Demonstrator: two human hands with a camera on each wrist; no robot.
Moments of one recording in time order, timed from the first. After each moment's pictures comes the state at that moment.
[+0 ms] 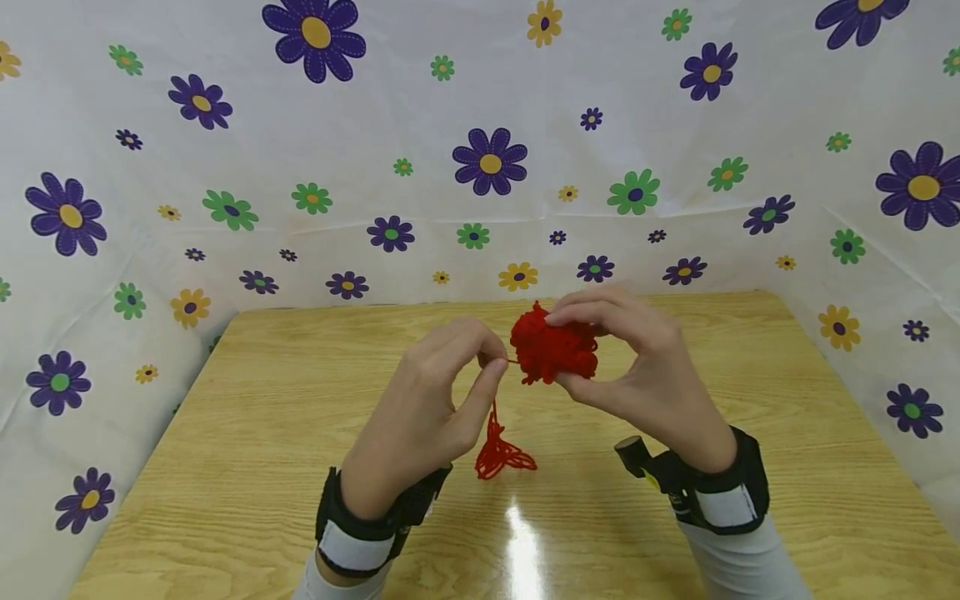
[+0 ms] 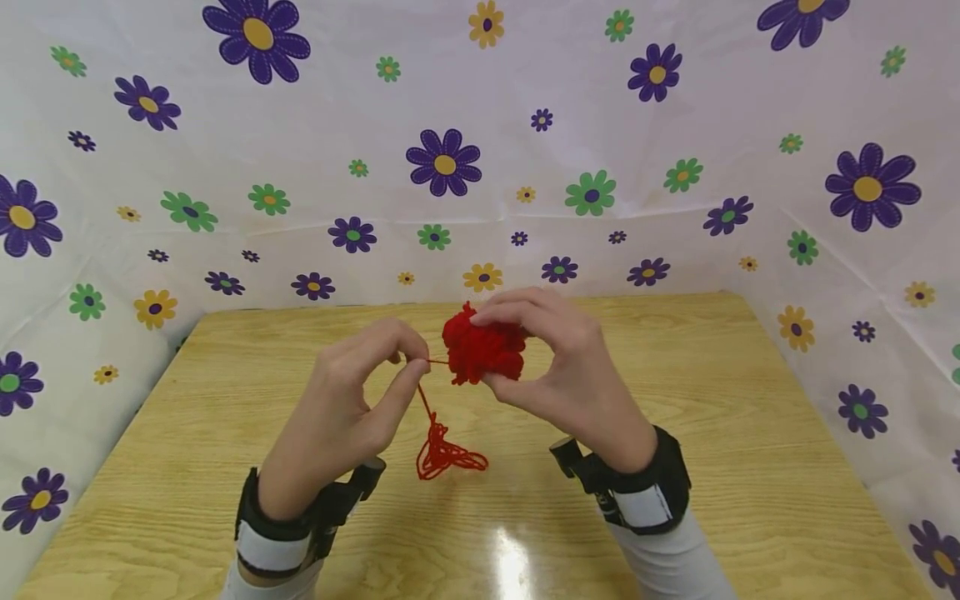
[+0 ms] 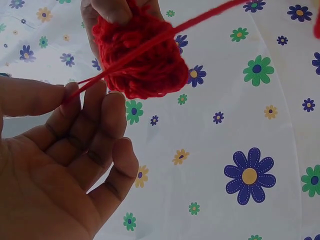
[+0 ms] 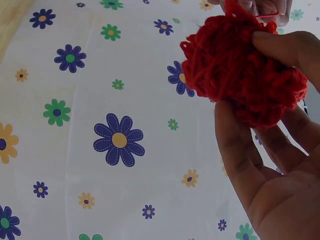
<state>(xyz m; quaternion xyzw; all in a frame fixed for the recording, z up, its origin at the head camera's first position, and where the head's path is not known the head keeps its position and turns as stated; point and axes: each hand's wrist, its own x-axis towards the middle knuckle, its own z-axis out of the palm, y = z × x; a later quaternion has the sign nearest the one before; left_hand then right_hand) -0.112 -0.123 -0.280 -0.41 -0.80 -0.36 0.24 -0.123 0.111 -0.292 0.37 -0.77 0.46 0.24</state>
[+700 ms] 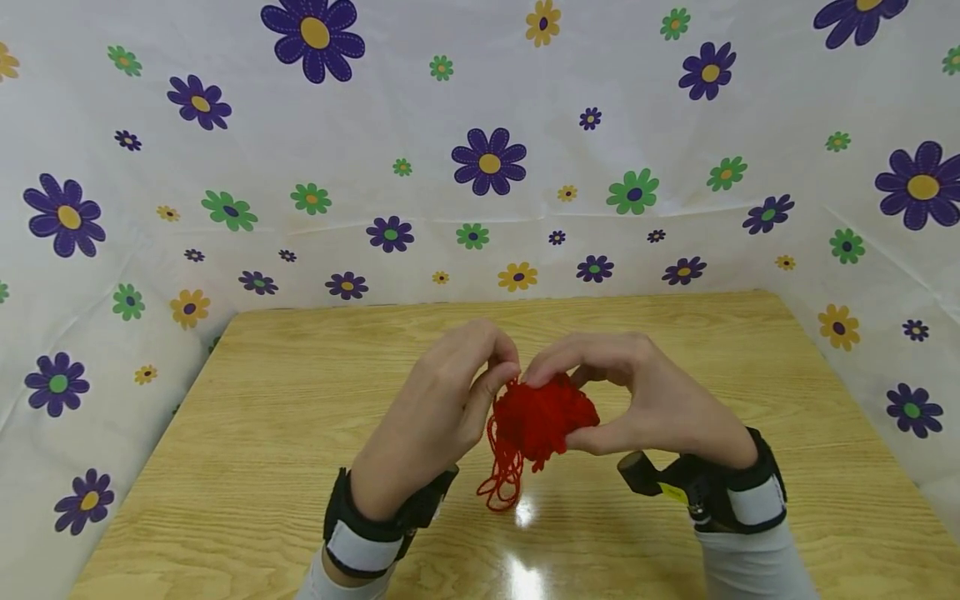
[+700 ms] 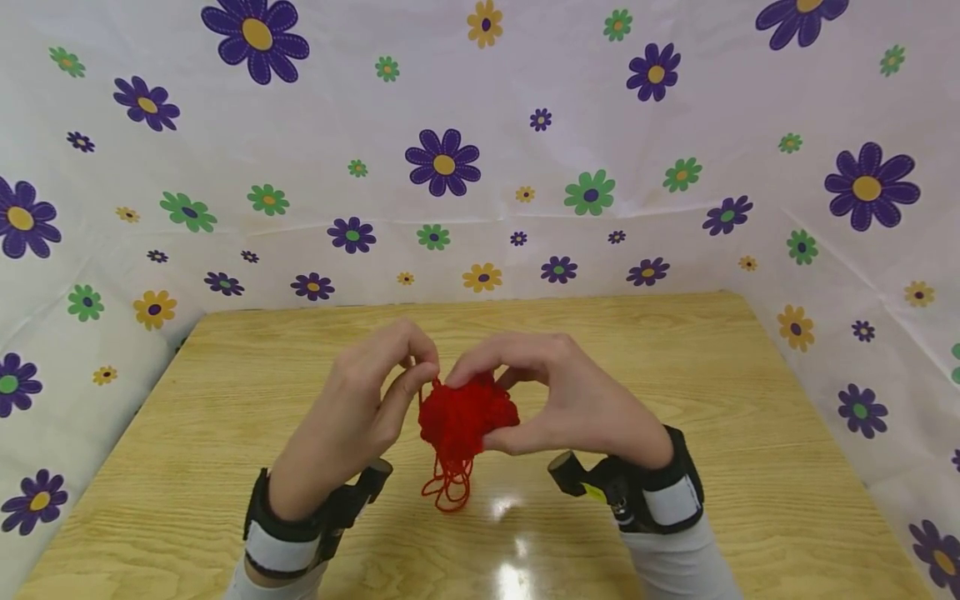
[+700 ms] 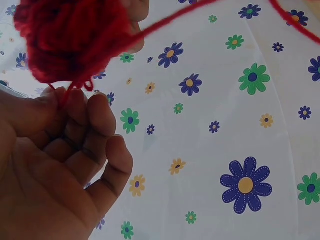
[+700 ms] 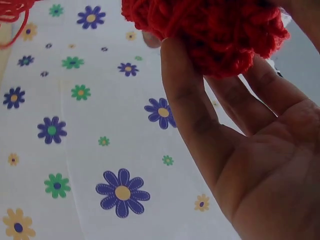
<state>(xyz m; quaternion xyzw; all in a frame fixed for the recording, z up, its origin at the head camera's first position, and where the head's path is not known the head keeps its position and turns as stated) -0.112 -0.114 -0.282 -0.43 -0.80 -0.35 0.23 -0.117 0.118 -0.291 0.45 -0.71 0.55 -0.02</state>
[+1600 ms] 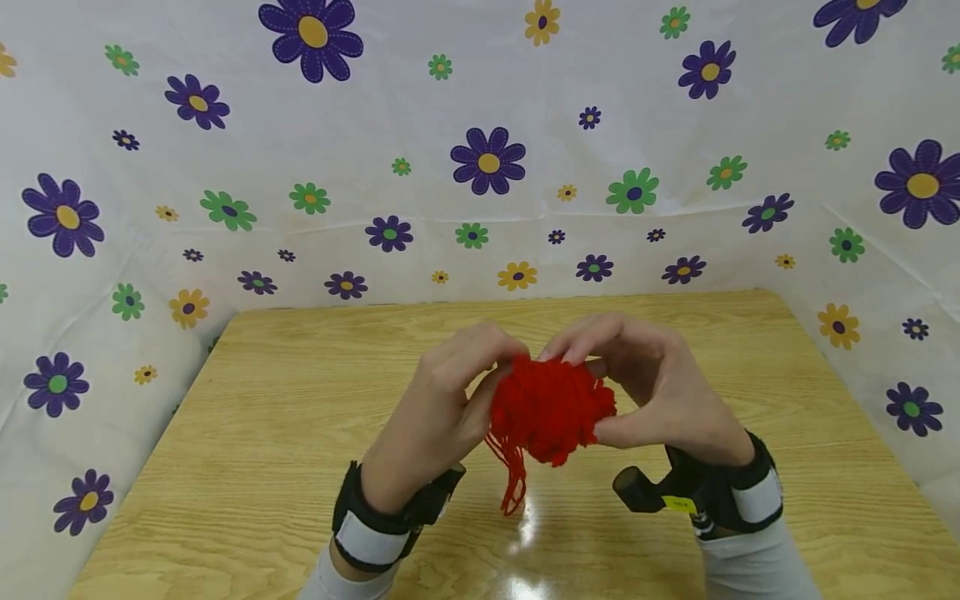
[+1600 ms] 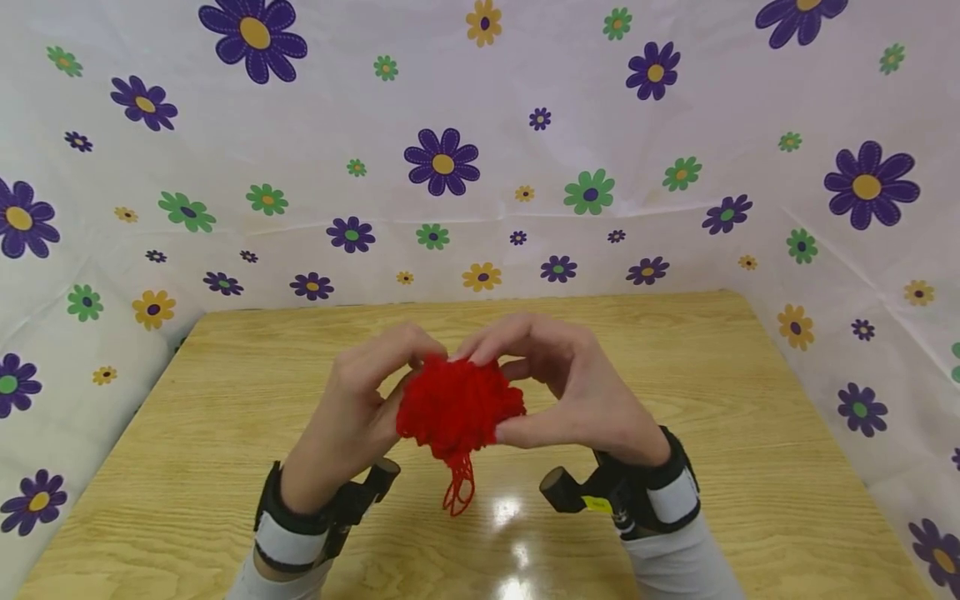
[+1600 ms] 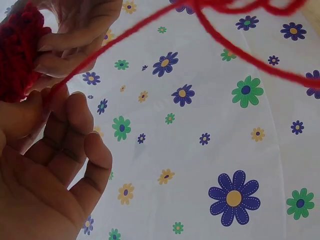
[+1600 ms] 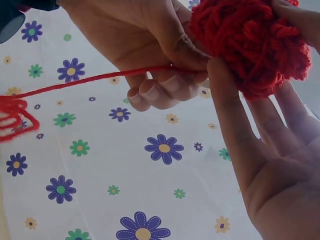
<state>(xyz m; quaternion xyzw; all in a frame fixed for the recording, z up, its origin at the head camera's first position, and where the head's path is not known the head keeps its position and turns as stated) -0.117 -0.110 -0.285 -0.47 -0.74 -0.42 0.23 -0.116 0.120 -0.292 0.48 -0.56 0.67 0.01</state>
